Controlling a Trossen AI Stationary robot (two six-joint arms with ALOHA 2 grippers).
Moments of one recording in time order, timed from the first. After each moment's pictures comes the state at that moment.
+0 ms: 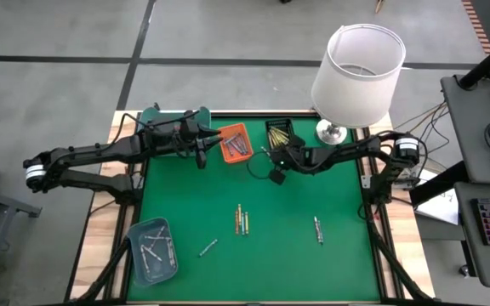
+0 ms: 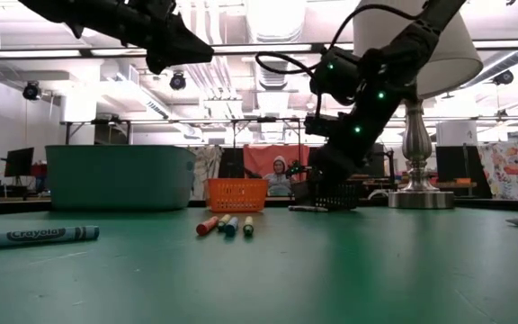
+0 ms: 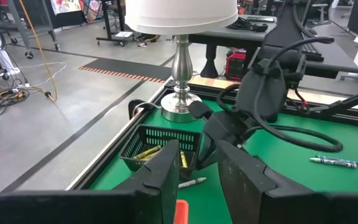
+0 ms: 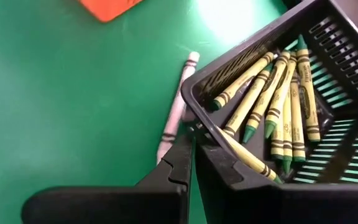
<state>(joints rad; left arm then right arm) 0.33 1.03 0.74 0.10 0.00 0.00 -0.23 1.71 0.85 -0.07 0.42 0.11</state>
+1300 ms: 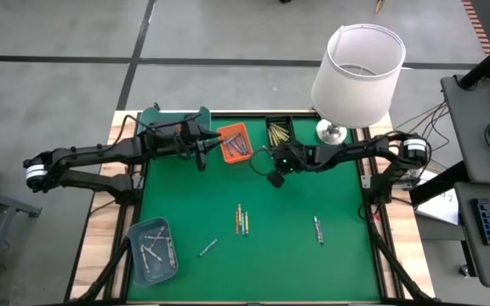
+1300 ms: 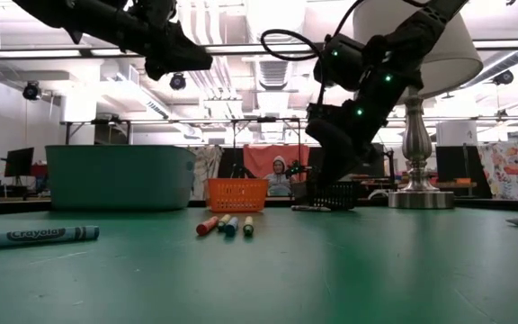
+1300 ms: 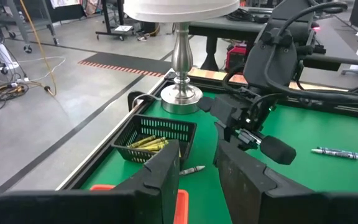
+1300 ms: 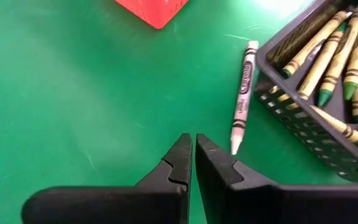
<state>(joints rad) 0.33 1.04 0.71 0.11 0.00 0.00 -0.22 1.65 0.86 -0.14 0.20 0.33</state>
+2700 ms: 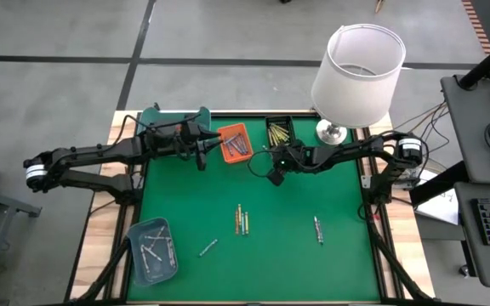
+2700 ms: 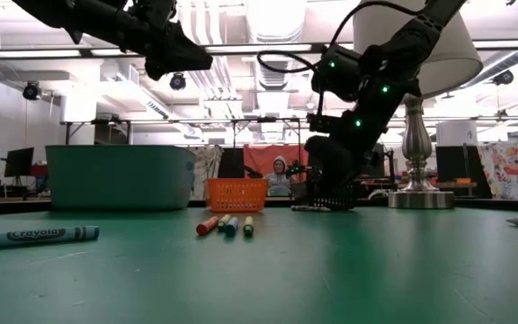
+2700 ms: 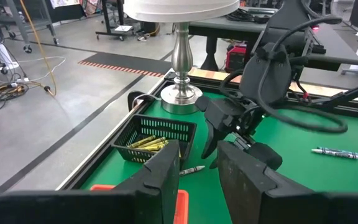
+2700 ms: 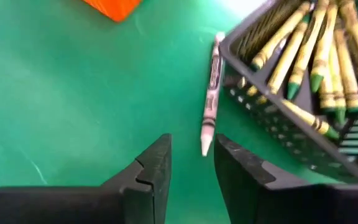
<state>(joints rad) 0.33 1.04 0.71 0.11 0.00 0.00 -0.22 1.69 0.86 -0.14 0.31 0.35</state>
